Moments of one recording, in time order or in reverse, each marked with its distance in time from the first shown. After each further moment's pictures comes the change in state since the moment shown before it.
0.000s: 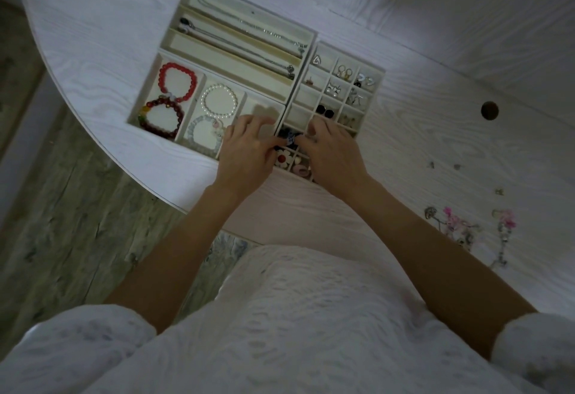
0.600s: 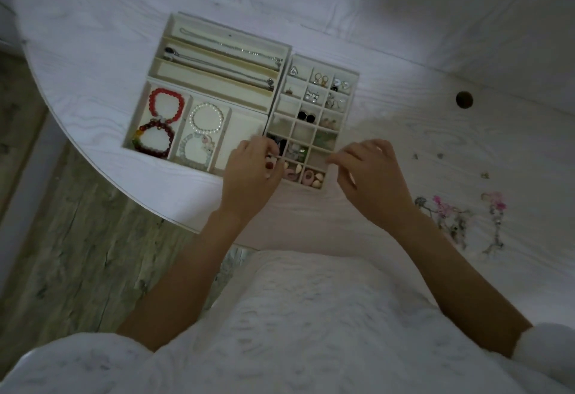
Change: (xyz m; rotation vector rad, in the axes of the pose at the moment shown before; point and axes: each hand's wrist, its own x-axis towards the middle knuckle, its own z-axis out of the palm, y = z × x) left_hand -0.014 0.039 -0.008 -0.291 0.172 -0.077; right_hand -0.071 0.021 -0.051 0.162 0.128 0.156
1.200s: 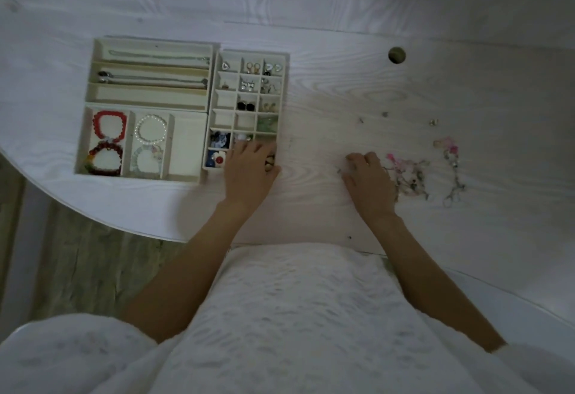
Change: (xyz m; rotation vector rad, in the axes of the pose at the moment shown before) left_hand -0.008 0.056 0.057 0.278 -0.216 0.134; right_hand -0.105 0.057 0.038 0.155 -0.093 0.731
